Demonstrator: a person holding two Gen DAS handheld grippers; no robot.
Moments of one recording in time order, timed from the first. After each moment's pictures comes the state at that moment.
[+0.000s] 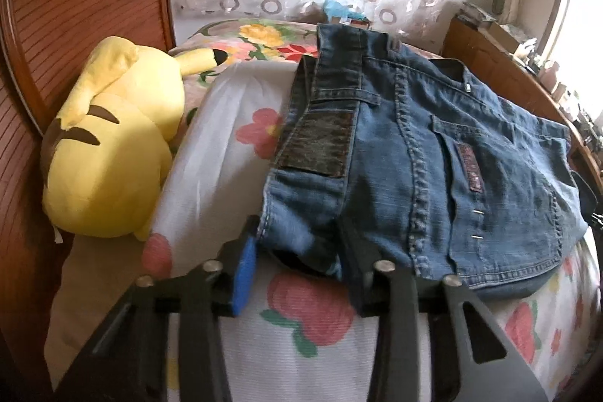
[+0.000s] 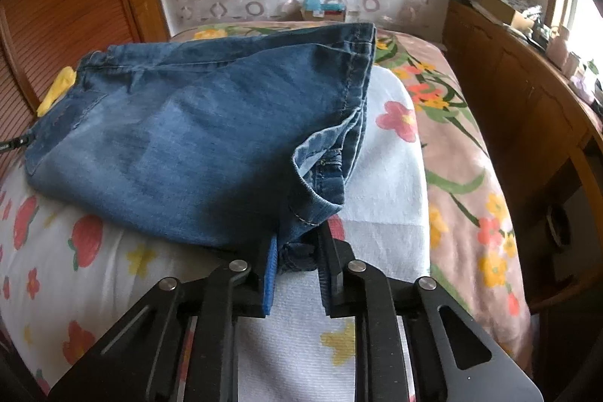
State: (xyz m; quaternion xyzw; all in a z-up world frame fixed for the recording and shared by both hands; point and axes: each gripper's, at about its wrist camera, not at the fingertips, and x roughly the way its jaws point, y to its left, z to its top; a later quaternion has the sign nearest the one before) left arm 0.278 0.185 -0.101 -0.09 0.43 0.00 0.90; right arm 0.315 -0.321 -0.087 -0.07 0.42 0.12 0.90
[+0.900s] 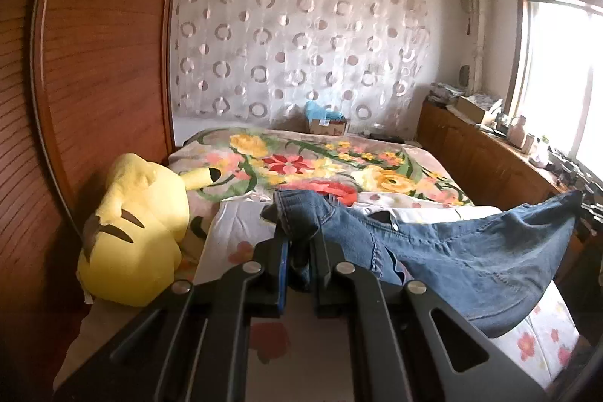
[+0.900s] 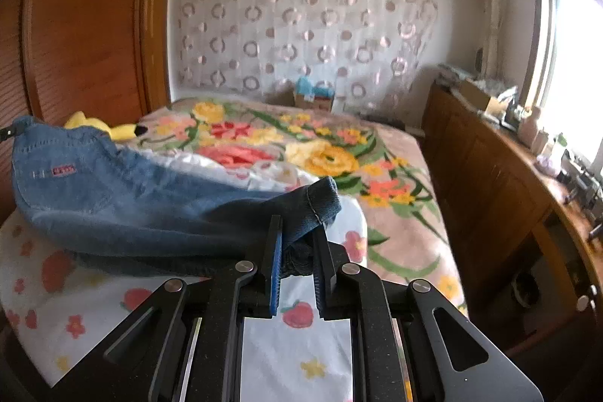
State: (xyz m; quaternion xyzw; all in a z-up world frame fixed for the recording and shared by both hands) left arm 0.193 0.174 0.027 -0.07 0.24 0.00 0.97; right arm 0.270 -0.307 0.039 -0.11 0.27 0.11 0.95
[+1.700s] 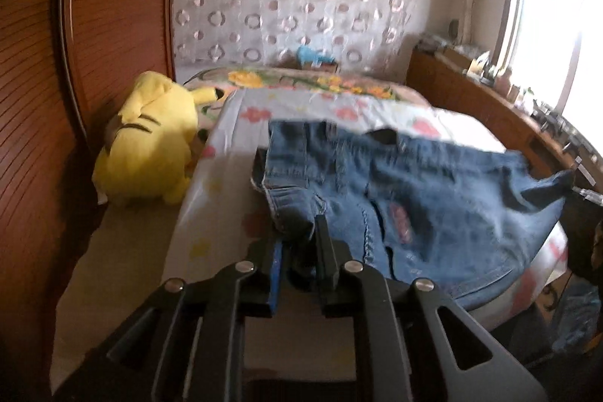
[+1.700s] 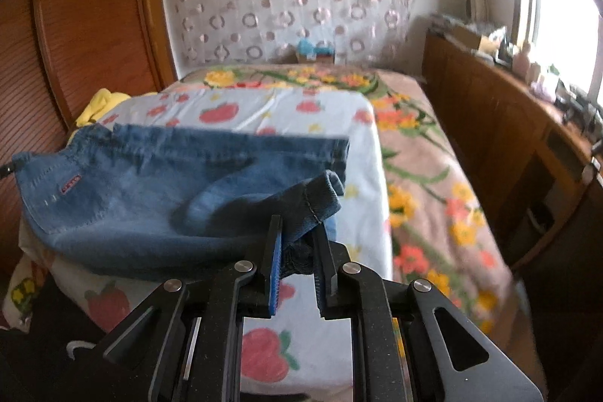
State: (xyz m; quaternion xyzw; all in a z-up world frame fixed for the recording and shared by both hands) left arm 0.055 0.160 -0.050 -0.06 0.34 -0.02 0.94; right arm 0.132 -0.330 -0.037 -0.05 0.34 0.11 0.93
